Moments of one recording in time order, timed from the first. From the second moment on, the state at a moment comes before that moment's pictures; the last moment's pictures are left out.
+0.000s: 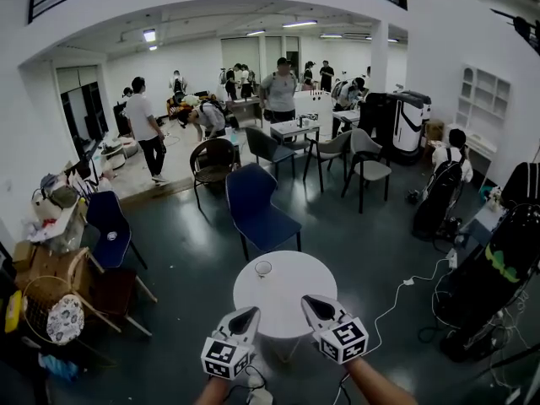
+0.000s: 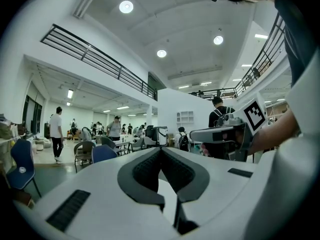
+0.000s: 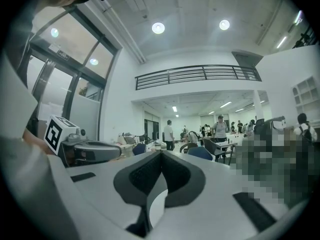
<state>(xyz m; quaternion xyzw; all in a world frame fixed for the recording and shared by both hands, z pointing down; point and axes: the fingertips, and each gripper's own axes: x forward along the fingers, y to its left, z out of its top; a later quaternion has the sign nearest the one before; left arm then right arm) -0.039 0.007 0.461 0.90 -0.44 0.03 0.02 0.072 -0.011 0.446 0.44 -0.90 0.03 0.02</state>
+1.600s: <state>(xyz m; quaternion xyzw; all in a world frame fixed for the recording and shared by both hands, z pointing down) -0.025 0.059 0.437 0.89 -0.46 0.05 0.00 0.085 0.036 0.423 0.43 -0.90 0.03 -0.01</state>
